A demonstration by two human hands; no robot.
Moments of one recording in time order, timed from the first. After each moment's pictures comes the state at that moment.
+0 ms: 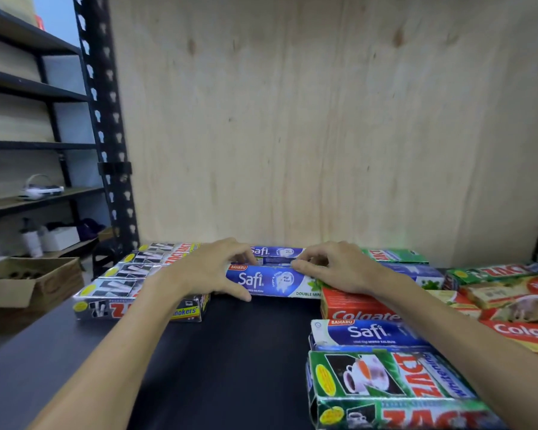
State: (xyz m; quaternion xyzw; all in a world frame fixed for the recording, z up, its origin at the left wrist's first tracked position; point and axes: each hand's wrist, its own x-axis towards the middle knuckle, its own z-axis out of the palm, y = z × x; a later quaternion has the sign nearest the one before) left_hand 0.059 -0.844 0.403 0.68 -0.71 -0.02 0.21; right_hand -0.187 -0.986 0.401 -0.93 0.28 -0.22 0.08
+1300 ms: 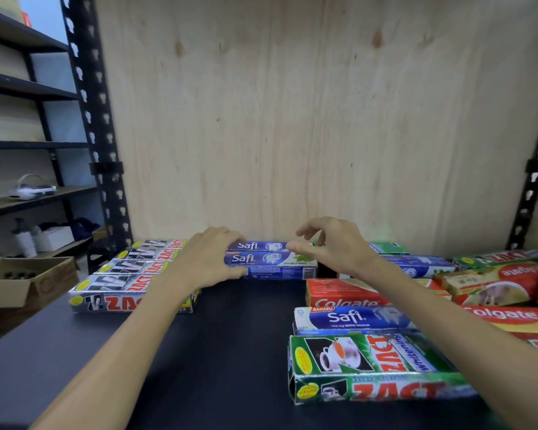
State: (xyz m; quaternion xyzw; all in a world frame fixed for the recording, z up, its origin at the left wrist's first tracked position) left_hand 0.034 -0.849 0.406 0.73 -0.65 0.13 0.17; right_hand -0.203 -0.987 0.413 -0.89 0.30 -0.34 0.08
